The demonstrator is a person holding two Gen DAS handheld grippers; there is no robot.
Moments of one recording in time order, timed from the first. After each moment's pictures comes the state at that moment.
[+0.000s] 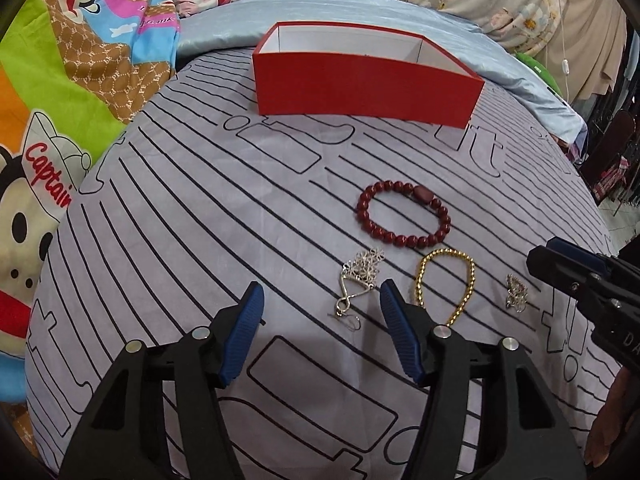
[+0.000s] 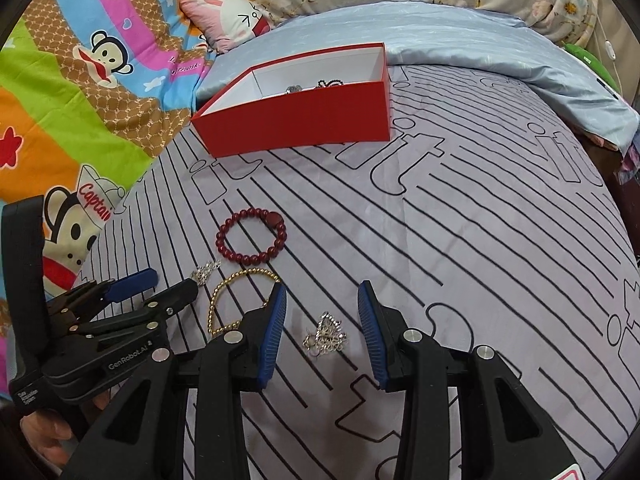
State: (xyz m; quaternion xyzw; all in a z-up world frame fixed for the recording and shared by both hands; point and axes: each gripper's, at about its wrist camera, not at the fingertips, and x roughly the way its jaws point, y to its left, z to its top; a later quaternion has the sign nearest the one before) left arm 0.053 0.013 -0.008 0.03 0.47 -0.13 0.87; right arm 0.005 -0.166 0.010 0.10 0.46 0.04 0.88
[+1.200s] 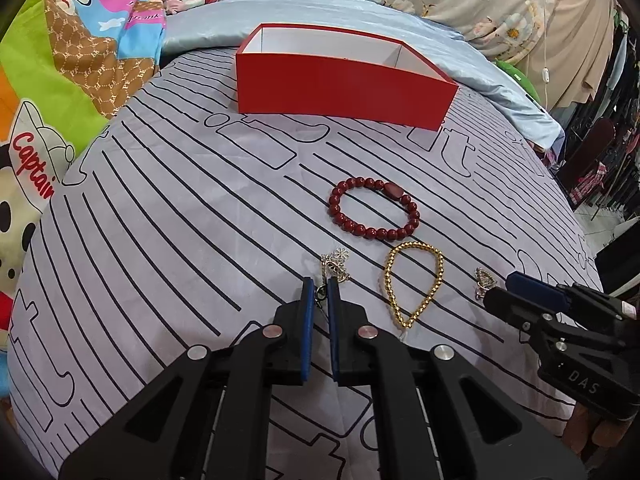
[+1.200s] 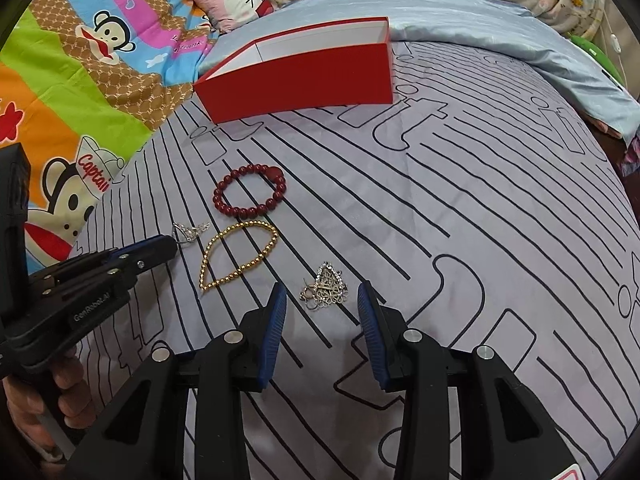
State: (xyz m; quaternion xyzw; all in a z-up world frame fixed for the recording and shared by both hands) left arm 0.042 0.015 -0.003 0.00 0.47 -0.17 0.87; right arm -0.010 -0.163 -0.010 0.09 0.48 0.05 0.87
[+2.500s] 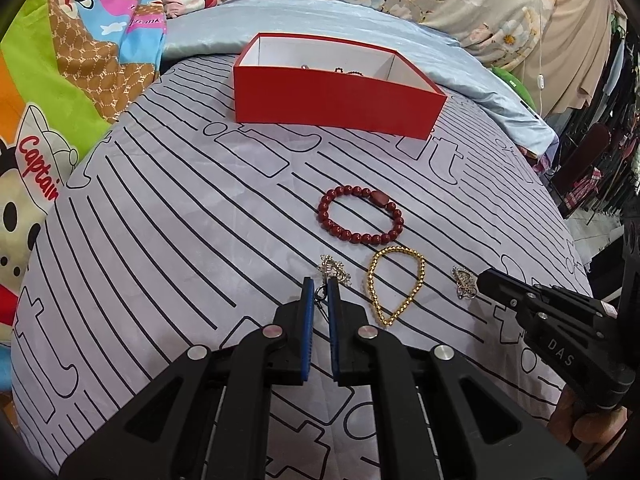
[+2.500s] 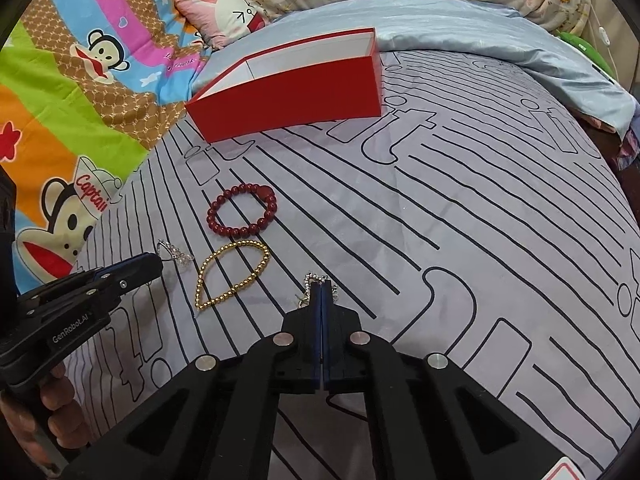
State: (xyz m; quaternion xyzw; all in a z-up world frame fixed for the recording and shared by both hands) left arm 0.036 0.014 0.010 -0.01 0.46 -0.18 0.87; right arm -0.008 -0.170 -0.006 0.11 0.46 0.04 0.88
